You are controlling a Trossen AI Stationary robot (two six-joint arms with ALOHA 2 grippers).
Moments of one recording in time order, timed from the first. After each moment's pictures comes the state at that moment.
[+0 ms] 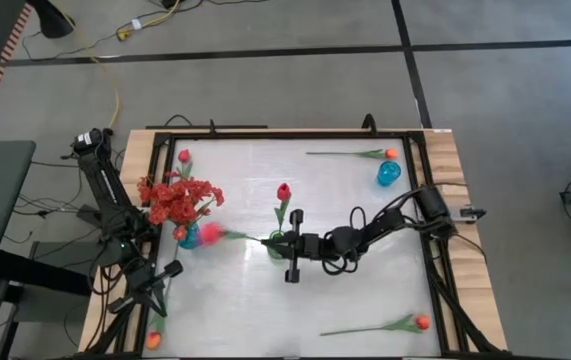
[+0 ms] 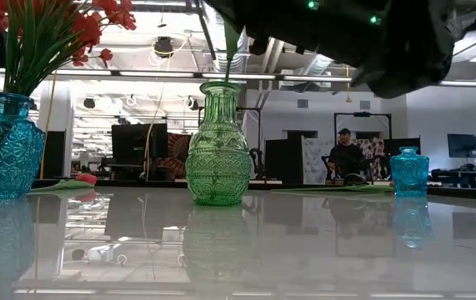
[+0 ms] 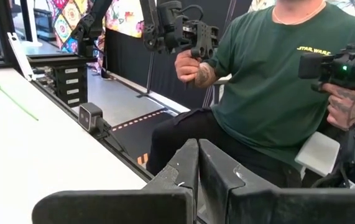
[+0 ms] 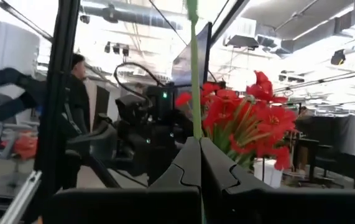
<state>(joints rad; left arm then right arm) -1.15 0.65 0.21 0.35 -0.24 -0.23 0.28 2.07 0.95 1.57 0.28 -0.24</state>
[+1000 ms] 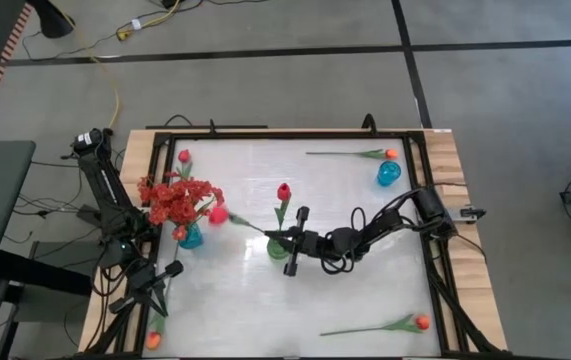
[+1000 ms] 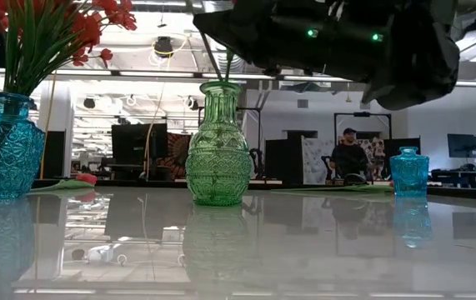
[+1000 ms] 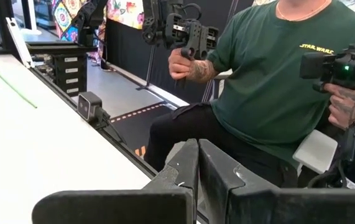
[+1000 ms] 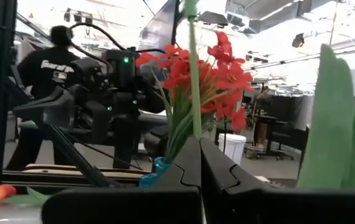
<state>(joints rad) -1.15 0.65 0.21 0.32 -0.23 -0.27 0.27 2.08 0.90 1.57 0.44 -0.28</state>
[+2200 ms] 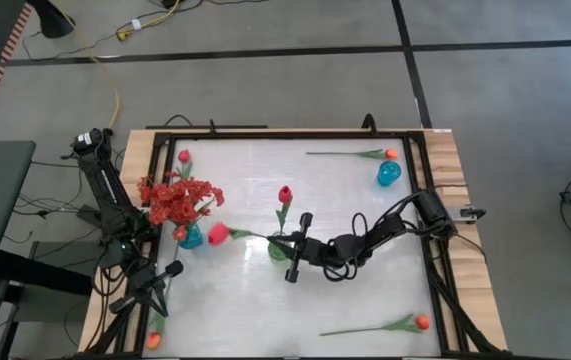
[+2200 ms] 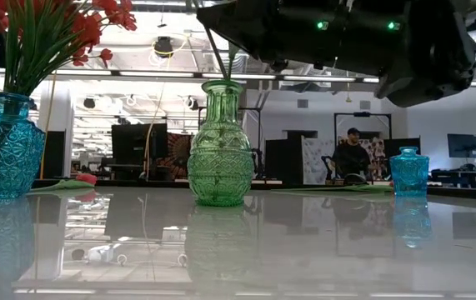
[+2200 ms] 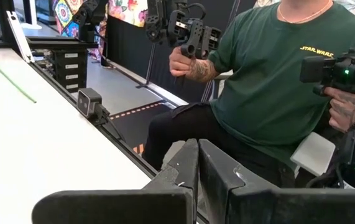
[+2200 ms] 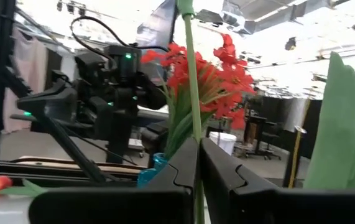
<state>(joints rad) -1.15 0.65 0.21 0.32 -0.24 -0.30 0.32 2.08 0.90 1.57 0.52 -0.35</state>
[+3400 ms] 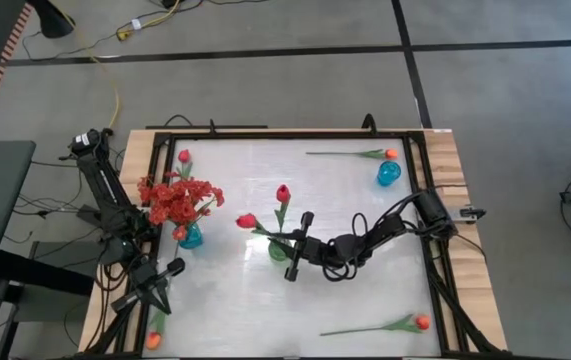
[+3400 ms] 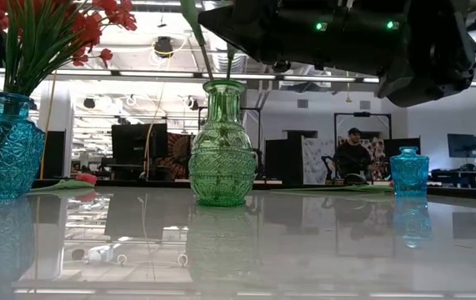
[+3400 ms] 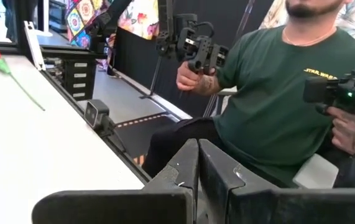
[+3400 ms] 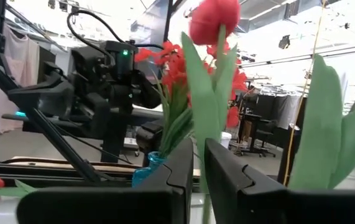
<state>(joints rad) -1.11 0.65 0.21 0.37 -0.25 -0.33 0.33 2.08 0.91 1.57 0.55 -0.35</state>
